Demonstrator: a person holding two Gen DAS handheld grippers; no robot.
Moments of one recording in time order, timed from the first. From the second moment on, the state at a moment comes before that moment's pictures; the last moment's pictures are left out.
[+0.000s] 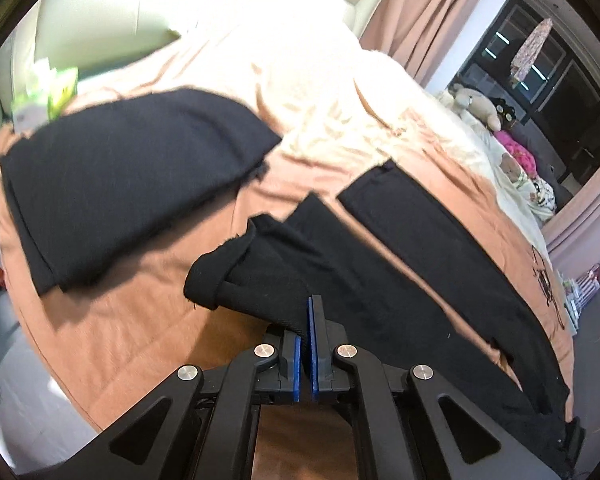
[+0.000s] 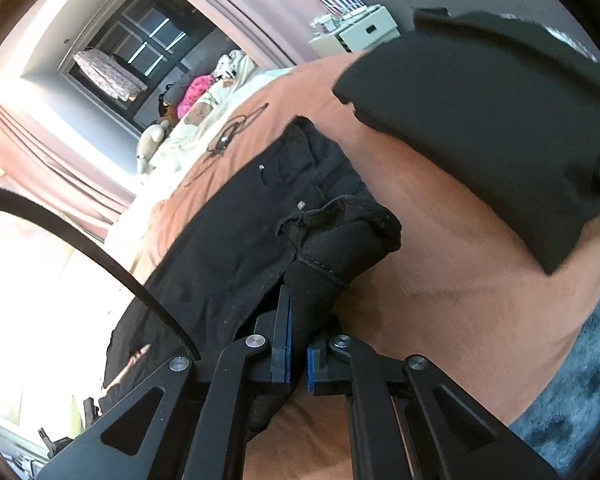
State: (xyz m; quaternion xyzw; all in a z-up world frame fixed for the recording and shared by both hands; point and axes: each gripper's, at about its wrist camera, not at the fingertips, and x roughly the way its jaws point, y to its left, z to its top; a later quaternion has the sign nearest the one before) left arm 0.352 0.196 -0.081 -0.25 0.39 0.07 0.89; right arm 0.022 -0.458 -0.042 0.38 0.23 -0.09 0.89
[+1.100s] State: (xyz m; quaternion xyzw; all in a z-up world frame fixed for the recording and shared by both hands) left arm 0.451 0.169 0.019 -0.20 0.33 0.05 0.92; right arm 0.100 -0.458 0.008 0.33 0.17 -0.10 0.92
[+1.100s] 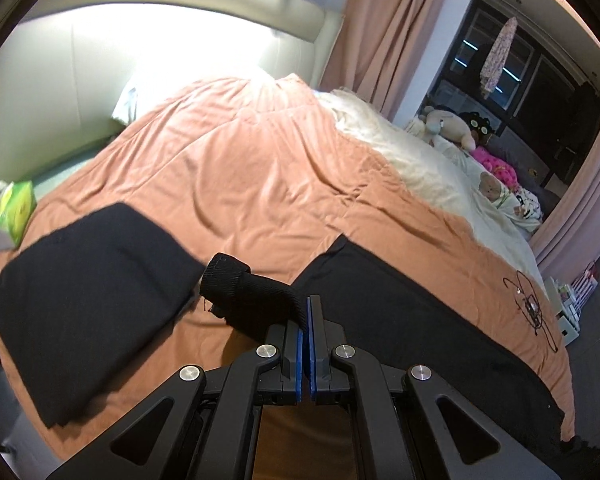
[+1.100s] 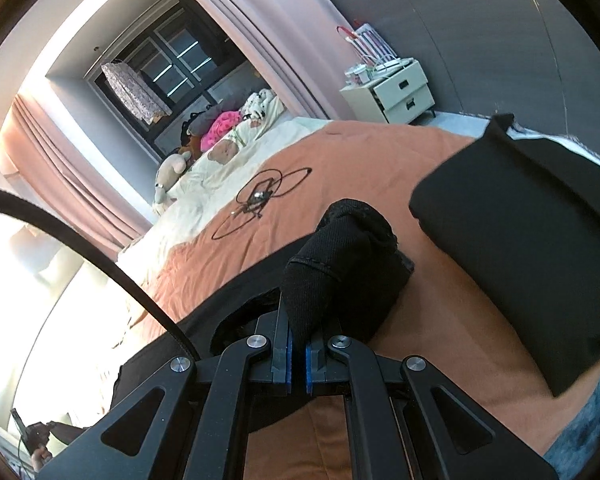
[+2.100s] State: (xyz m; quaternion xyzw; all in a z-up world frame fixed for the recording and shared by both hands) left arm 0.681 0.097 -0.043 -0.12 0.40 0.05 0.91; right arm 0.284 -0.442 0.009 0.28 0.22 -0.17 0.92
